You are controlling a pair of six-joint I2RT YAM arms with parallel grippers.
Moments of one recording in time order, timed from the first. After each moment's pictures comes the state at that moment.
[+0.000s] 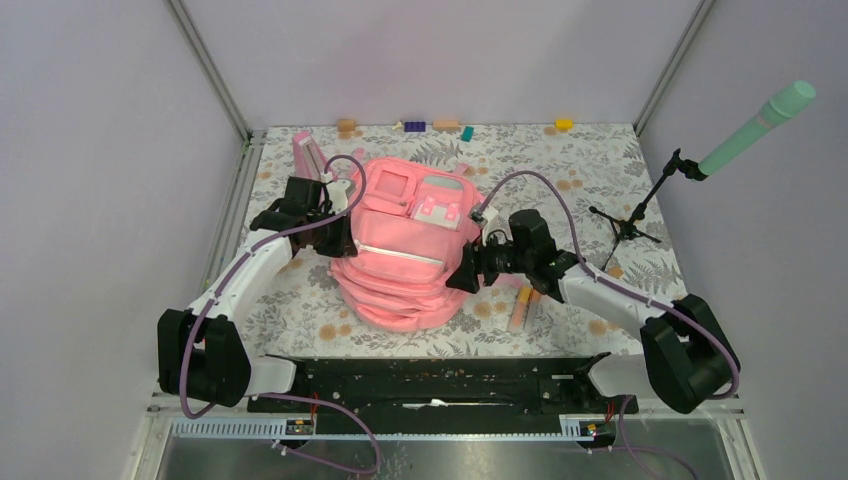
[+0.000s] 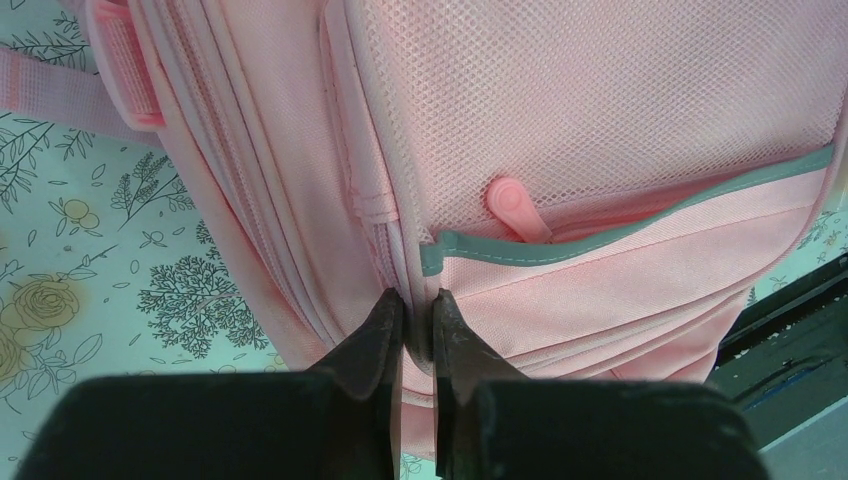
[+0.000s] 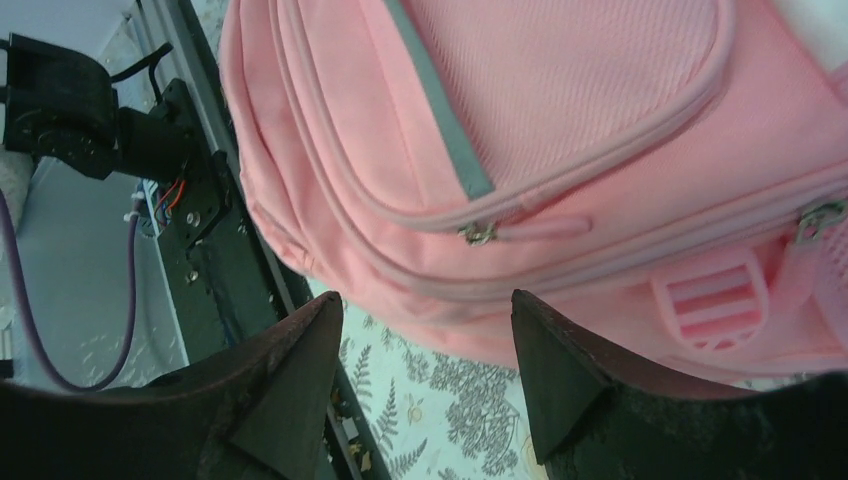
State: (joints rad) left arm -0.19 1.31 0.99 -0.65 0.34 -0.02; right arm 0.56 1.35 0.68 0.11 -0.65 0.22
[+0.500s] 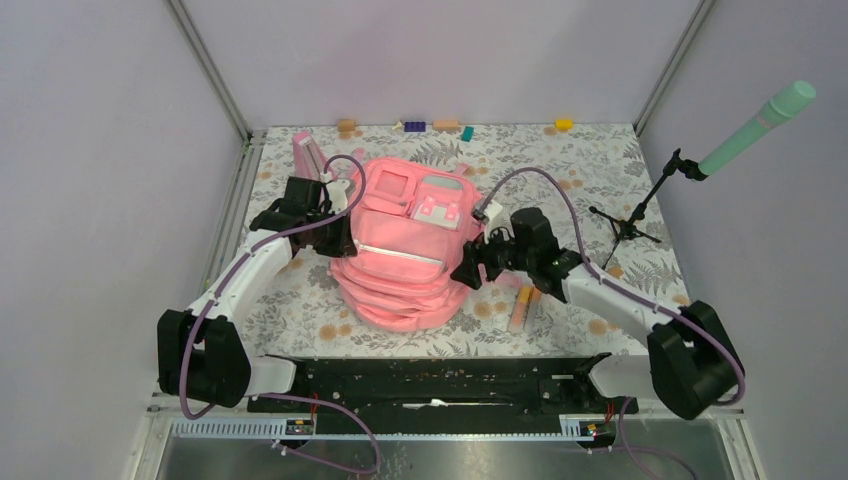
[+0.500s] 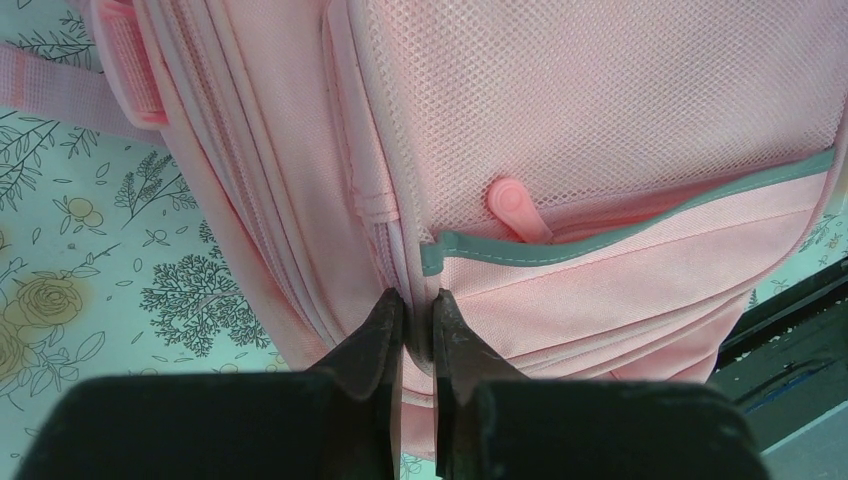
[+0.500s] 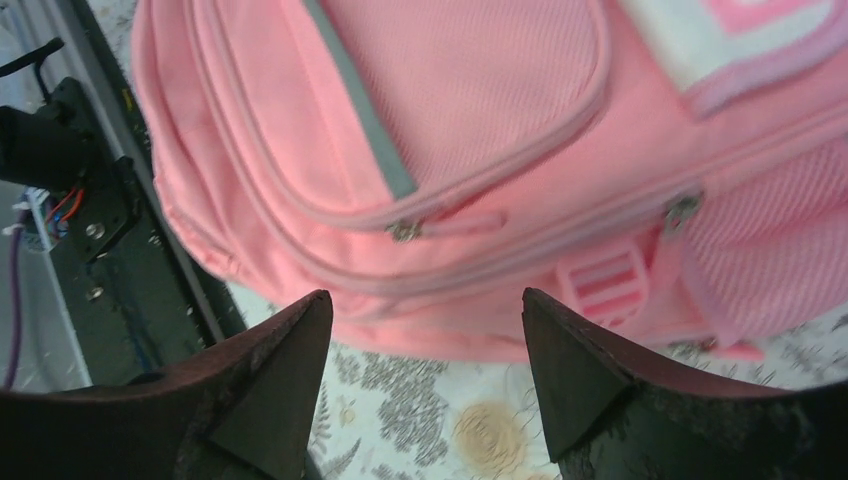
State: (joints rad) left arm -0.19 1.31 0.99 -0.65 0.33 -0.02; right arm 0.56 1.24 0.64 0.03 -0.52 0.13
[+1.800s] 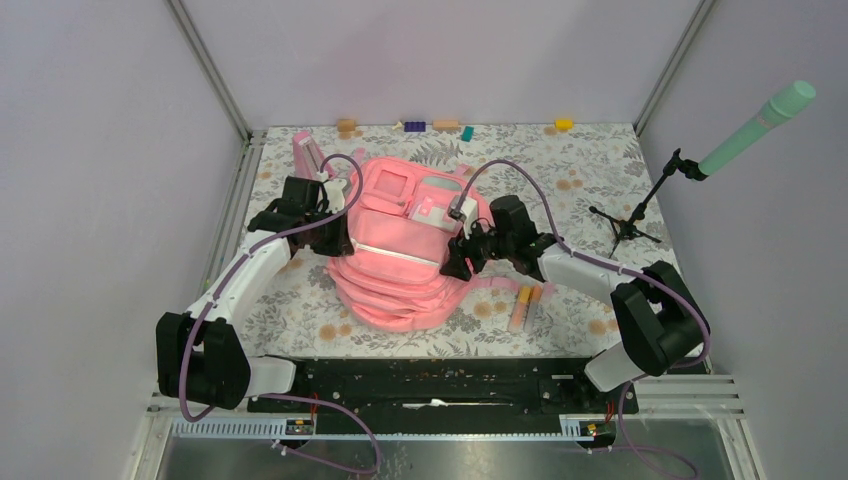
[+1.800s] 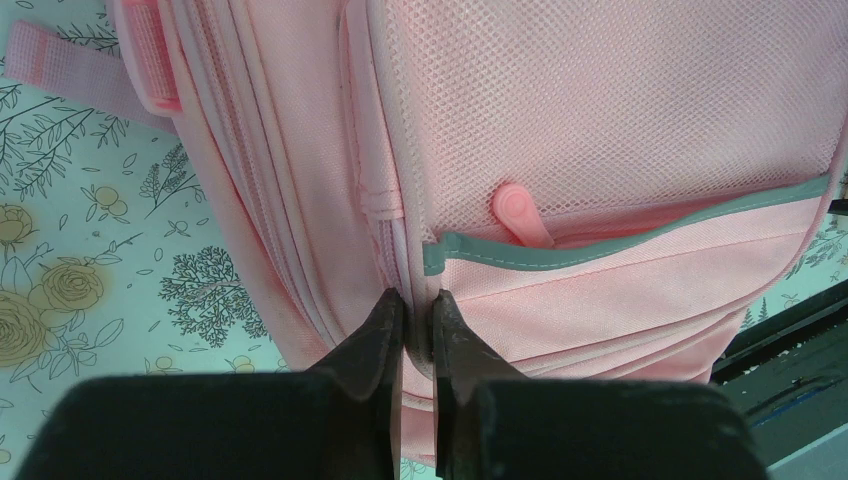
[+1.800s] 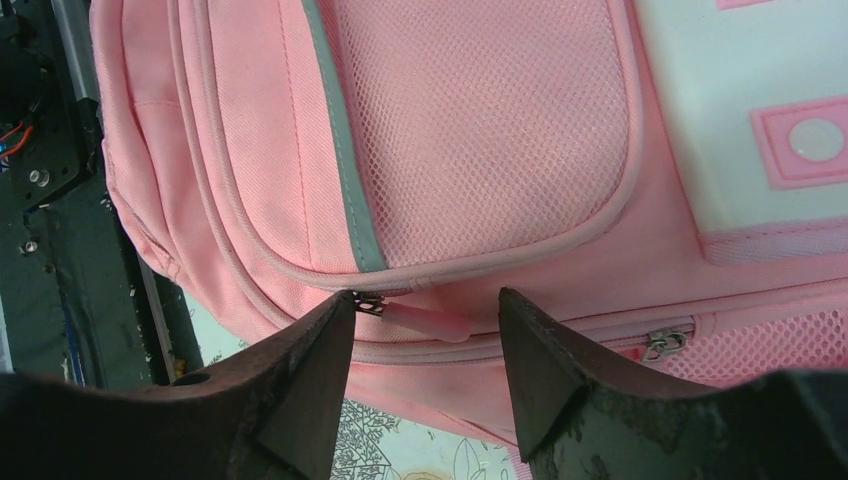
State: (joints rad) left arm -0.18 1.30 0.99 -0.66 0.30 -0.03; right arm 0.57 1.52 0.82 0.06 -0.62 -0.10
